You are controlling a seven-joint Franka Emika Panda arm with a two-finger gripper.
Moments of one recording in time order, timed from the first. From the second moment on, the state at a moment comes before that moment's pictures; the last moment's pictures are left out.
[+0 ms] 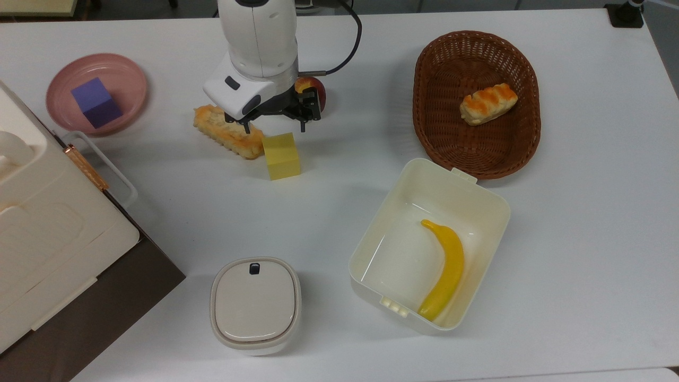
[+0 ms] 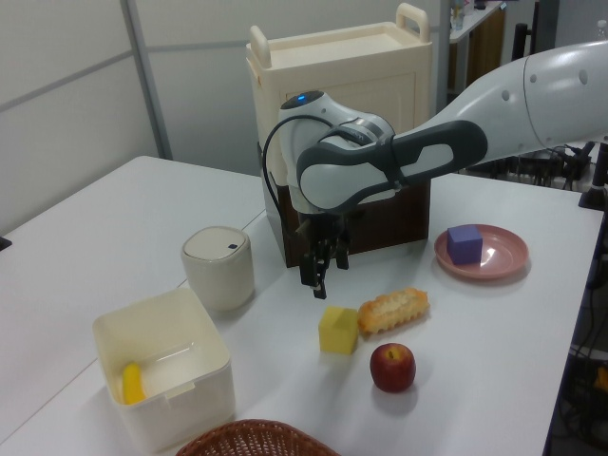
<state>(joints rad) -0.14 0.27 0.16 -1.68 -0.09 1.89 -0.02</state>
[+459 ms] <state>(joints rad) -0.14 0.15 0.15 -1.64 -0.09 1.79 0.00</state>
